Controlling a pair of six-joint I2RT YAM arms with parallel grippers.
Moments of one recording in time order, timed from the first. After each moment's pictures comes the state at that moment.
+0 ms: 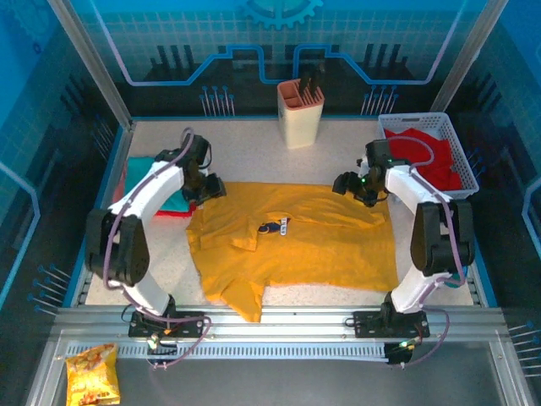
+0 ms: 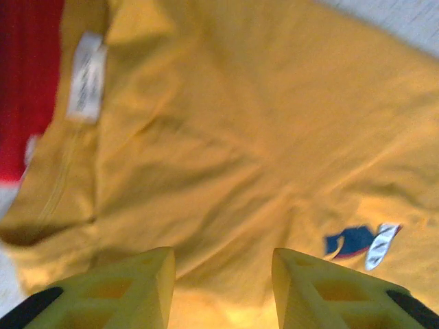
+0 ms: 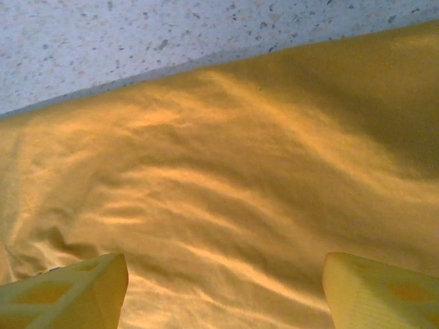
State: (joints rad) left arm -0.17 1.69 1.33 -0.91 0.18 -0.54; right arm 0.07 1.73 1.19 -0.69 -0.32 0.43
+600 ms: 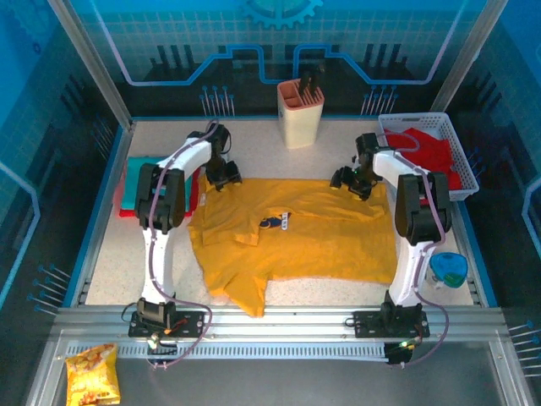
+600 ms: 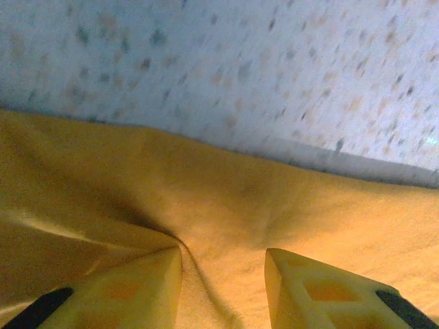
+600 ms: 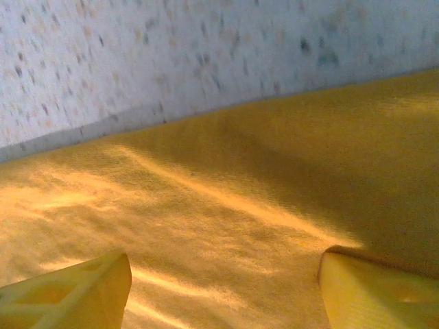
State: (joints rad) left arm -0.16 2.28 1.83 -0.97 0.25 -0.53; right arm 0.08 2.05 1.46 -0.75 -0.25 0.45
